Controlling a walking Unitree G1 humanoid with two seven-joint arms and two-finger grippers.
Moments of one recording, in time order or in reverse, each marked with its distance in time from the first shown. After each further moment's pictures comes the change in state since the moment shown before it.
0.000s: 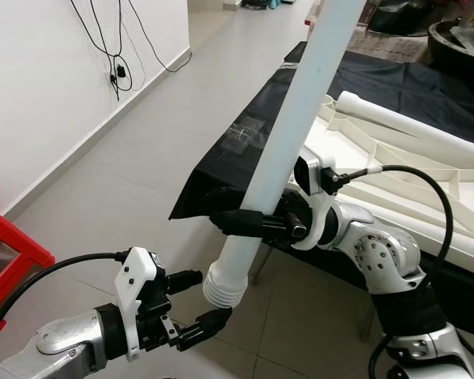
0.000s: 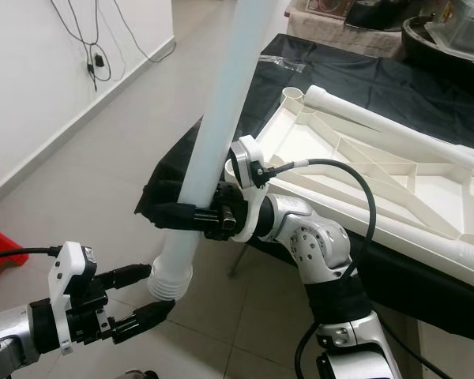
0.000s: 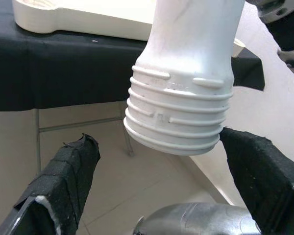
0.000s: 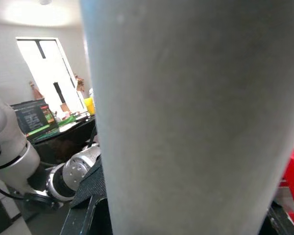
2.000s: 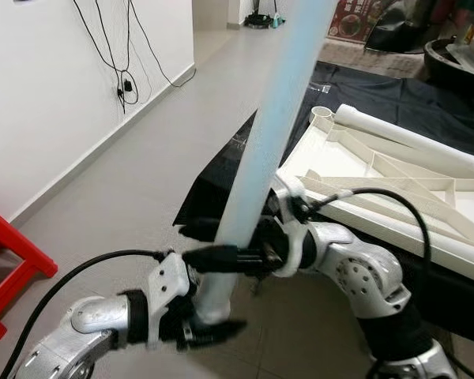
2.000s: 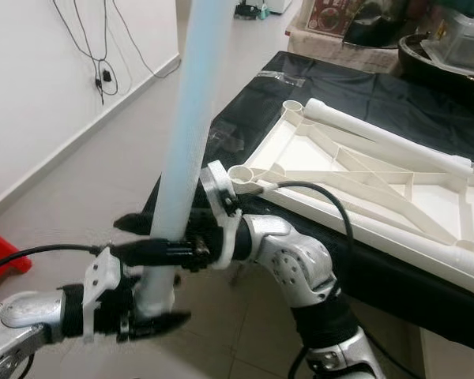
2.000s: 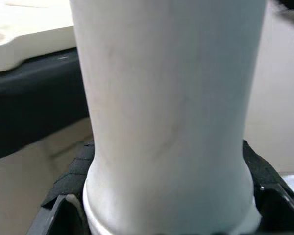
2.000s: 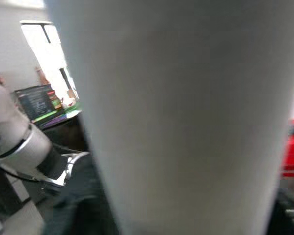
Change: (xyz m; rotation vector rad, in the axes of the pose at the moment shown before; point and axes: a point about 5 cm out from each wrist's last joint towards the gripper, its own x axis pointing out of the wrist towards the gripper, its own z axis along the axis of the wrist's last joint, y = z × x) left arm 0.028 0.021 0.000 0.287 0.051 -0.014; right arm 0.023 0.007 -0.029 0.059 0.055 -0.002
